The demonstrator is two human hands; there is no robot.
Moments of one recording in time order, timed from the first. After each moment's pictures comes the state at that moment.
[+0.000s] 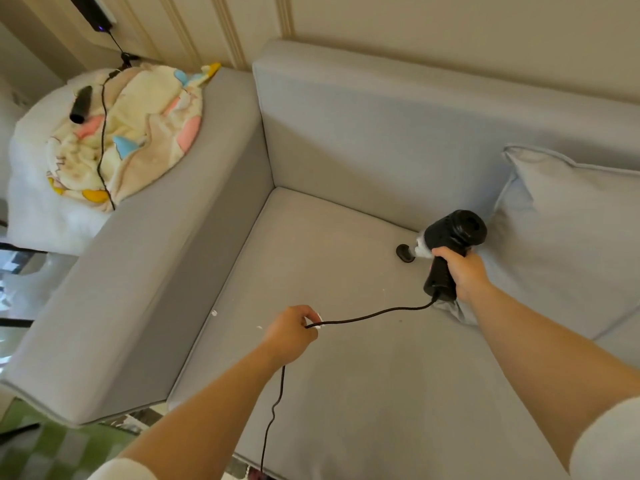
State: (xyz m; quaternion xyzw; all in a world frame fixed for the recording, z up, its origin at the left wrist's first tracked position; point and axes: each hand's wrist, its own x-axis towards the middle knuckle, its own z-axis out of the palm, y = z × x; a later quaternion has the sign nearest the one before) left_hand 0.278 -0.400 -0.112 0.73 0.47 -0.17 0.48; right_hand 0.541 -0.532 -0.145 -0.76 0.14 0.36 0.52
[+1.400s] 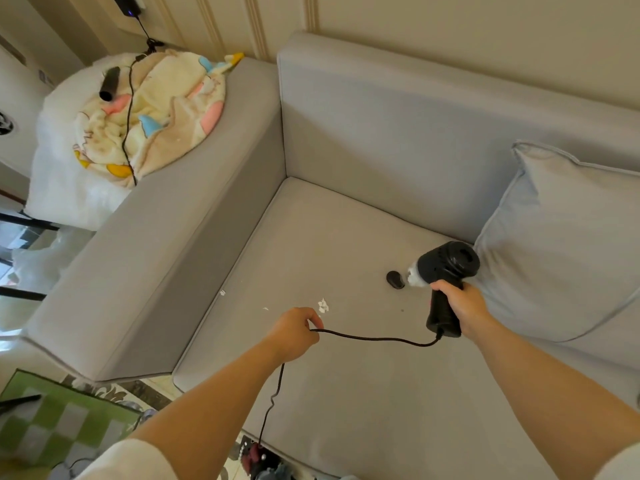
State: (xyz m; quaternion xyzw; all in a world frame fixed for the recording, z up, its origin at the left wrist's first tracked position) left_hand 0.240 -0.424 -0.103 0.72 0.46 -0.21 0.48; right_hand 0.484 -0.585 -0.159 -0.78 0.11 0.41 0.45
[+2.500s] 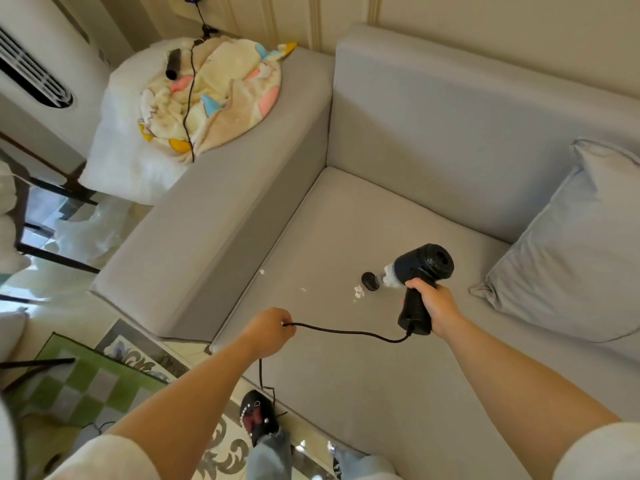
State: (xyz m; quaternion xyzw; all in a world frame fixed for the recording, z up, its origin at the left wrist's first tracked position) left_hand 0.111 -0.386 -0.092 0.75 0.48 -0.23 0.39; right_hand 0.361 -0.523 -0.151 -0.74 0.10 0.48 0.46
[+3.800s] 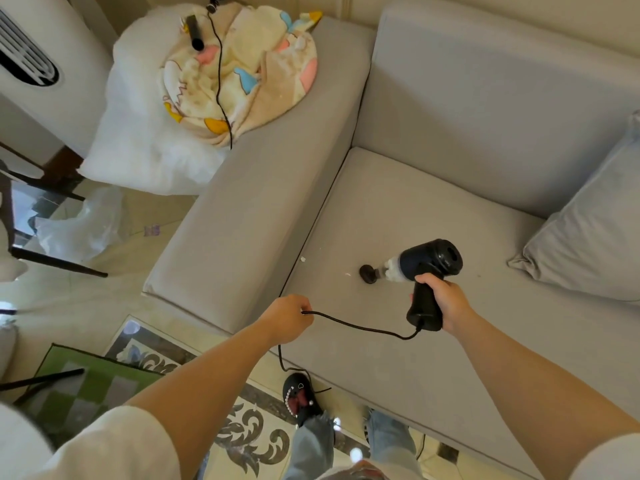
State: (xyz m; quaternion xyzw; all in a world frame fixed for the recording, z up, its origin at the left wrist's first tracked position) left_hand 0.000 -0.286 -0.119 0.78 0.38 -0.26 0.43; right_hand 0.226 -0.458 -0.154 -0.72 0.16 0.46 0.49
